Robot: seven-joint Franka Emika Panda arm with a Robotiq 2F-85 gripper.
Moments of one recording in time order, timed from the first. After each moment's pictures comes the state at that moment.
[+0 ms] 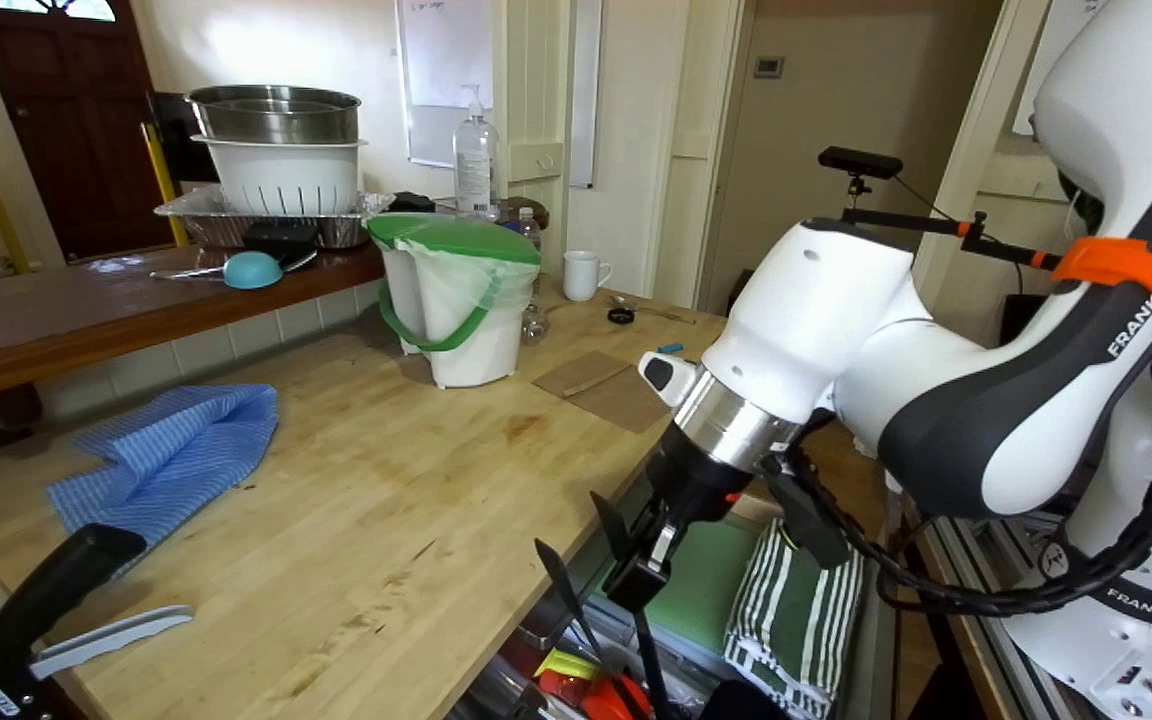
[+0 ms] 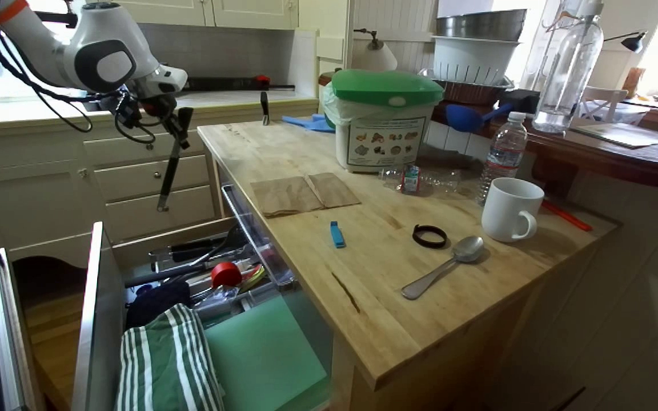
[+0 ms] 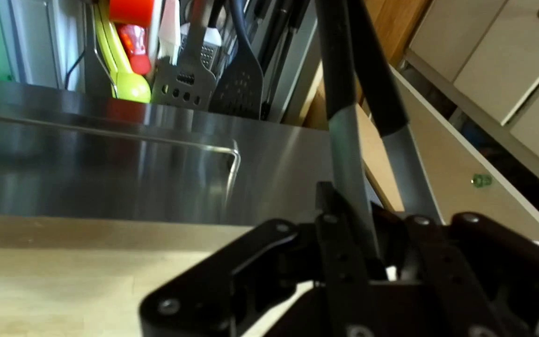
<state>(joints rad) -0.02 0.02 0.42 -2.56 0.02 3.00 0.39</state>
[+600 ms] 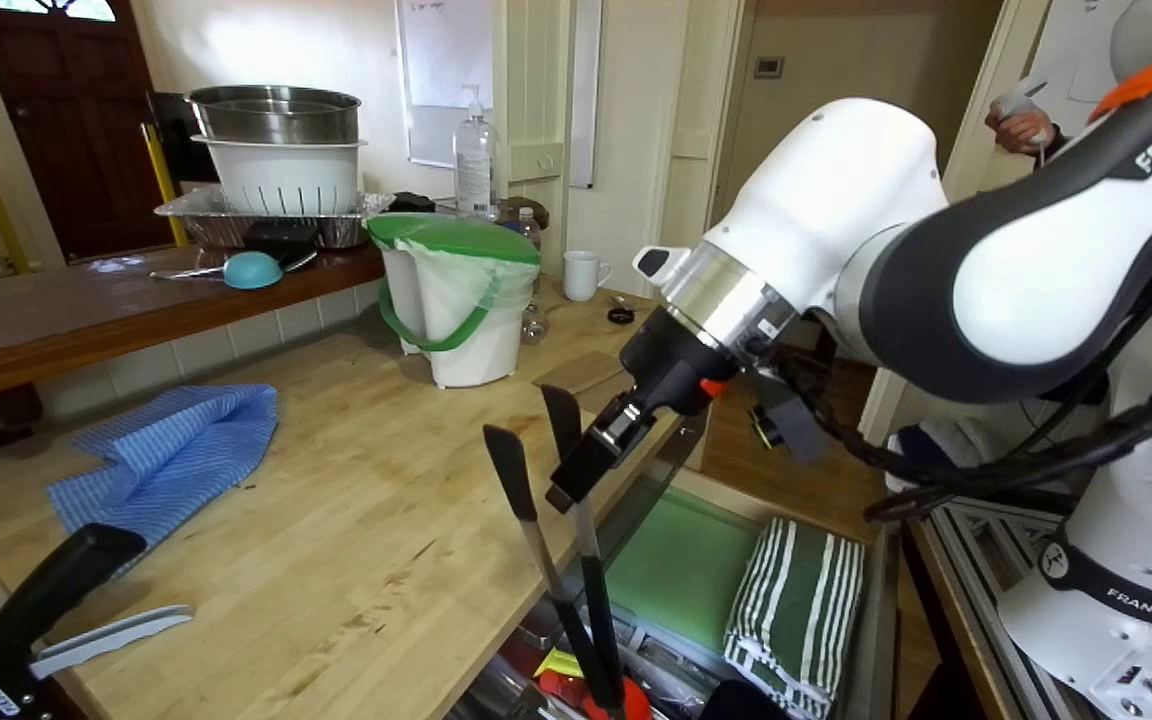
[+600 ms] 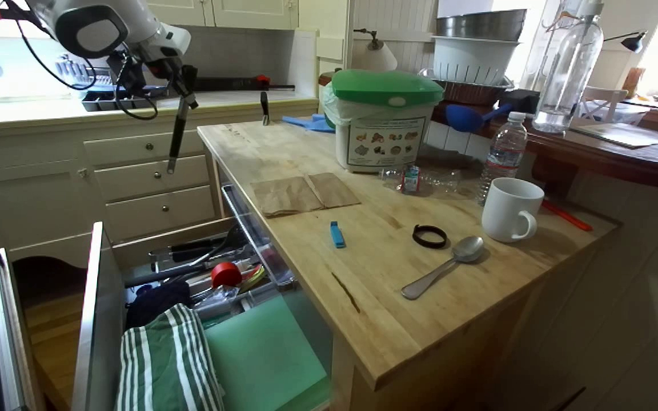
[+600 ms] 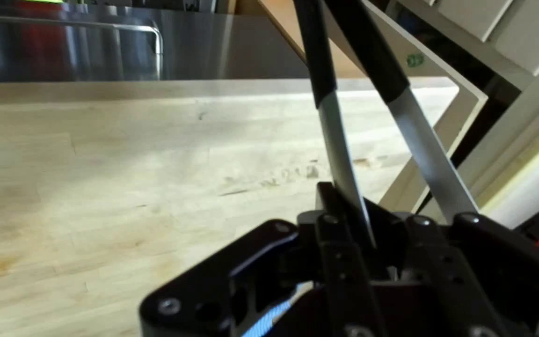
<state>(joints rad) 0.04 -0.09 0.41 -2.46 0.54 3.01 0.07</state>
